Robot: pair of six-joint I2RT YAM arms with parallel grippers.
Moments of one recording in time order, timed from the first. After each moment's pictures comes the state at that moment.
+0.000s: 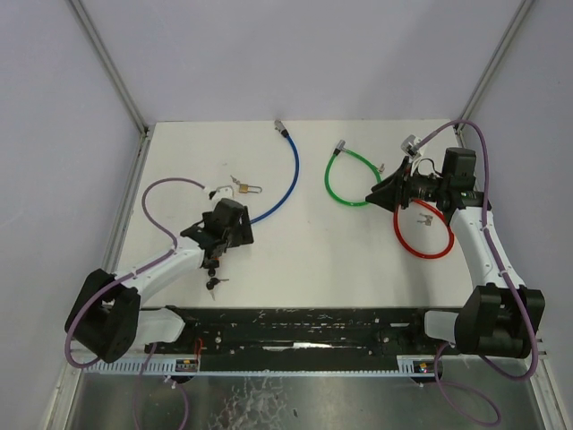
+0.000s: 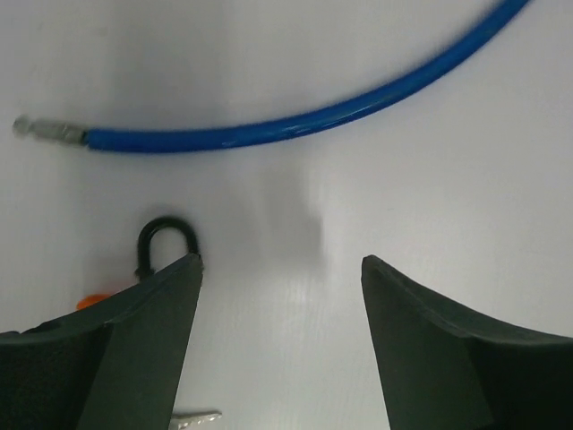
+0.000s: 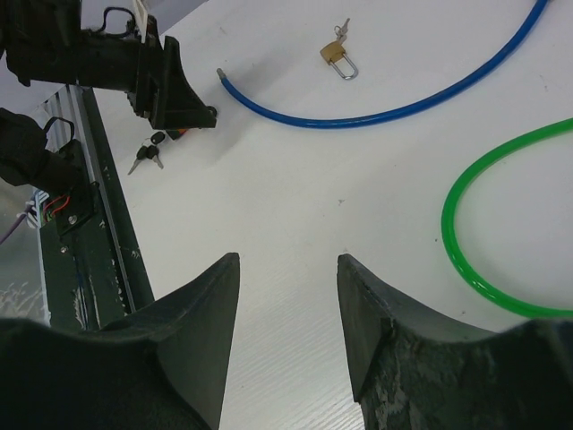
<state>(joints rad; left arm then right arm) -0.52 1.27 0.69 -0.26 -0.26 -0.53 -0.07 1.26 1.00 -0.36 -1.17 -0.25</state>
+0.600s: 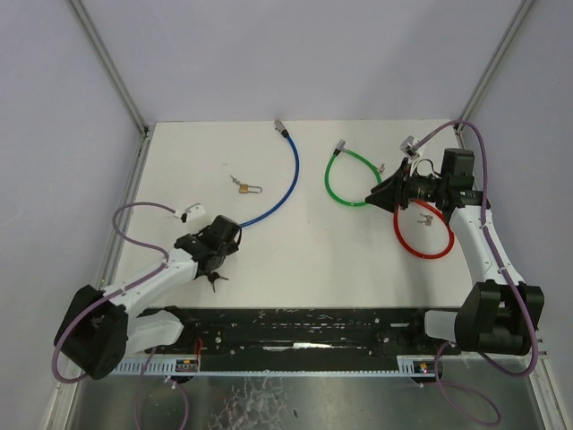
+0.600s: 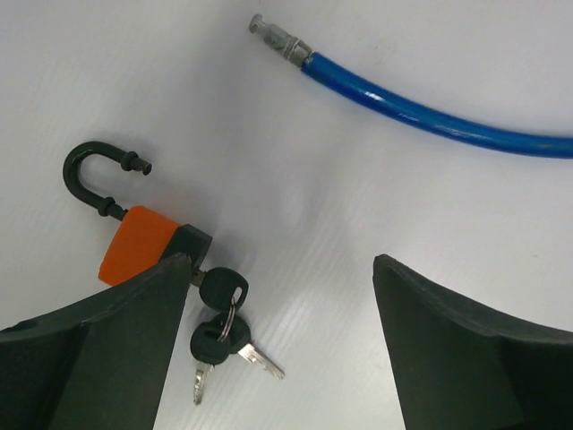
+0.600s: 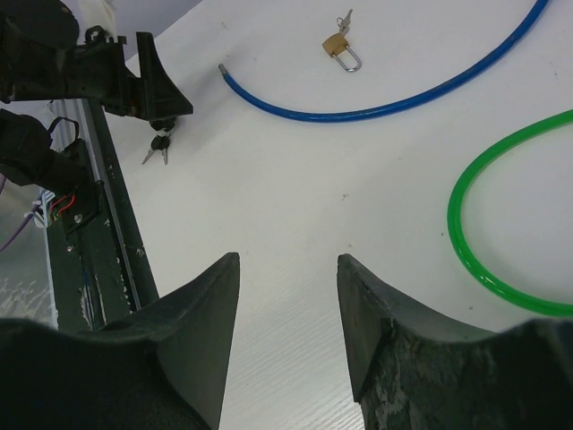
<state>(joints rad) -0.54 1.18 0.58 -0.53 -0.60 -0.96 -0.07 1.28 1.00 -0.38 -1.17 -0.25</state>
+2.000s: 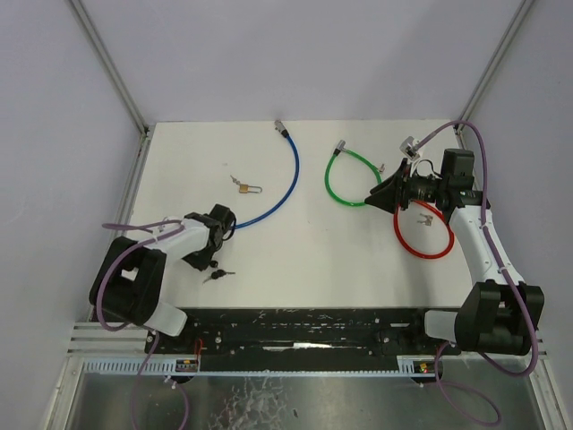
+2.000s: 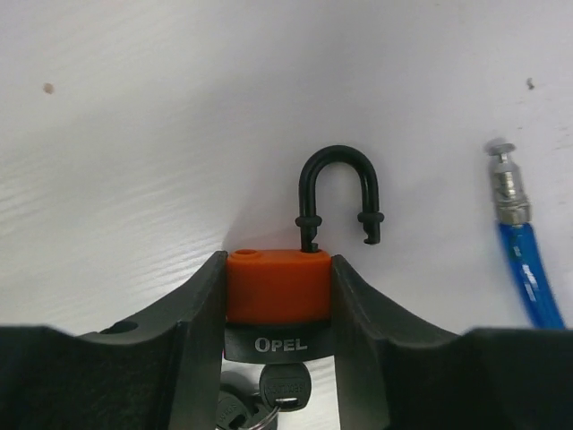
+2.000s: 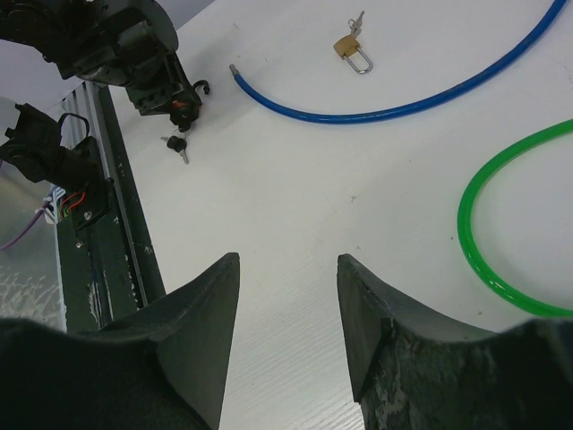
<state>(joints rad) -0.35 1.48 0.70 -0.78 -0.61 -1.57 -0.07 1.28 1.00 -0.39 -1.20 -0.25</state>
